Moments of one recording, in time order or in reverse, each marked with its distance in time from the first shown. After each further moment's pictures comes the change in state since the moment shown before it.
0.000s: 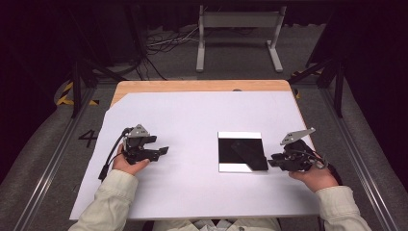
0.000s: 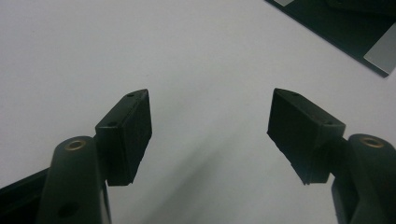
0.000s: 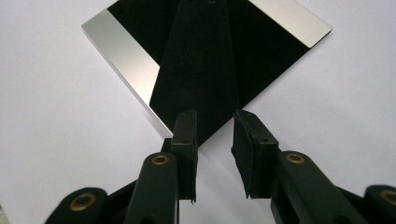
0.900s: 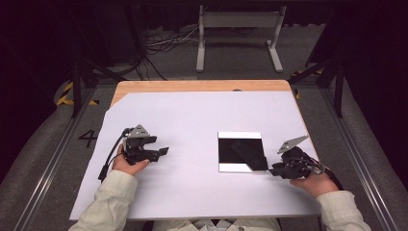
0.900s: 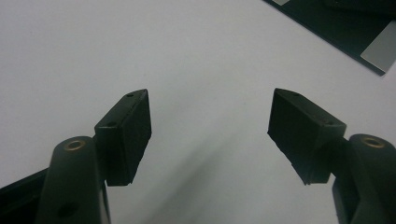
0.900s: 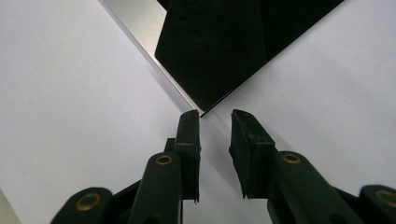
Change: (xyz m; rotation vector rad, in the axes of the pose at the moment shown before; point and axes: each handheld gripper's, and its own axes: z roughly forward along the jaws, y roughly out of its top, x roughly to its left) left arm 0.000 0.000 0.000 0.000 -0.003 0.006; right arm 0.006 -0.014 0.013 0.115 0.018 -0.025
